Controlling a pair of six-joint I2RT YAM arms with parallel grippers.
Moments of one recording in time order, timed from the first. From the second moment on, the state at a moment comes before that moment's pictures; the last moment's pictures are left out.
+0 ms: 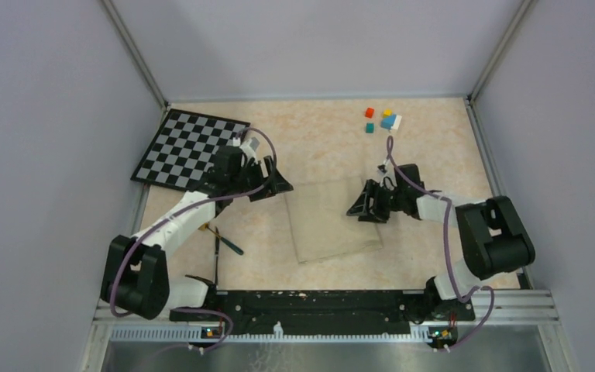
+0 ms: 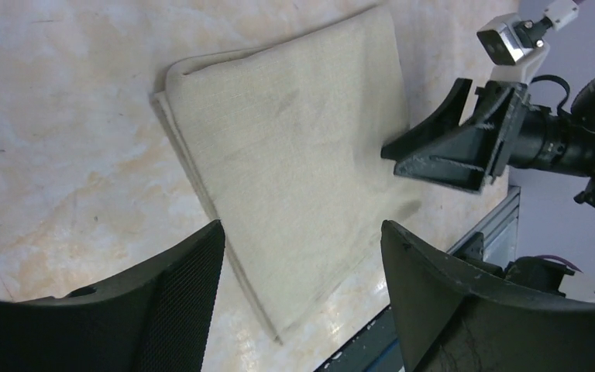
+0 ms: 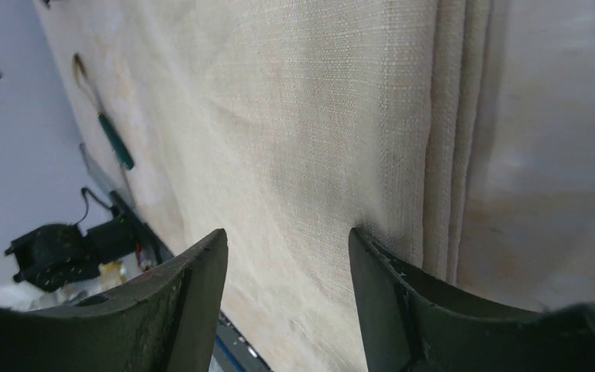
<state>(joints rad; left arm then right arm) -0.34 1.35 0.82 -0.15 0.44 -0.63 0.28 1.58 0.62 0.06 -0.68 0.60</state>
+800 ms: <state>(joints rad) -0.33 0.73 0.61 -0.41 0.01 -0.71 1.13 1.70 1.11 -0.63 0.07 0.43</state>
